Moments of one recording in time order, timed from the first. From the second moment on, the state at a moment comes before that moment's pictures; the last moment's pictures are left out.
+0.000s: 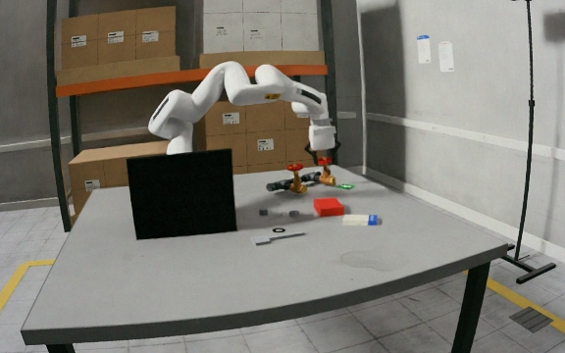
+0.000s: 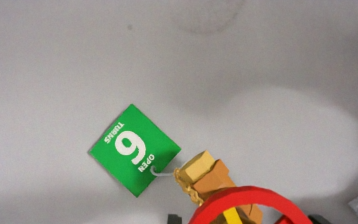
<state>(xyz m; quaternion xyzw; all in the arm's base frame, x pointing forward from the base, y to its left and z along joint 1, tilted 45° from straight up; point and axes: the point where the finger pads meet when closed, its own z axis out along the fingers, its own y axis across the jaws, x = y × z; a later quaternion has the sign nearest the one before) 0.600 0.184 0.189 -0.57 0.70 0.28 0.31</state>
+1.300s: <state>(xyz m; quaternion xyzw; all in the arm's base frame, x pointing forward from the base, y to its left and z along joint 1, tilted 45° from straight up) 0.600 0.183 0.188 -0.61 0.67 0.26 0.32</state>
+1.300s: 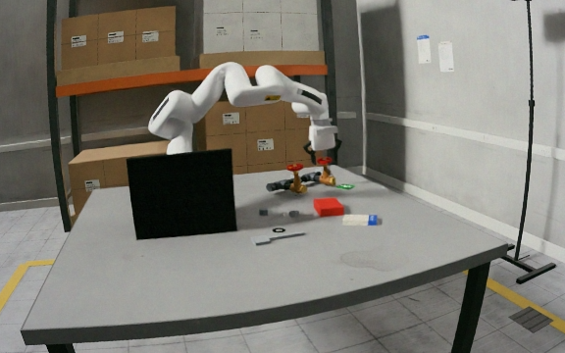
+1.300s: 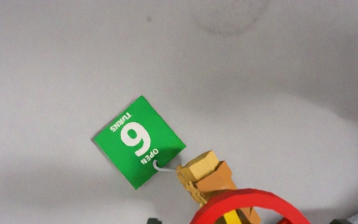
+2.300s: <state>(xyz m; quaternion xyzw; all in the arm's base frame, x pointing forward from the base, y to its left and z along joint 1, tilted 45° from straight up) 0.600 0.183 0.188 -0.27 0.87 0.38 0.18</state>
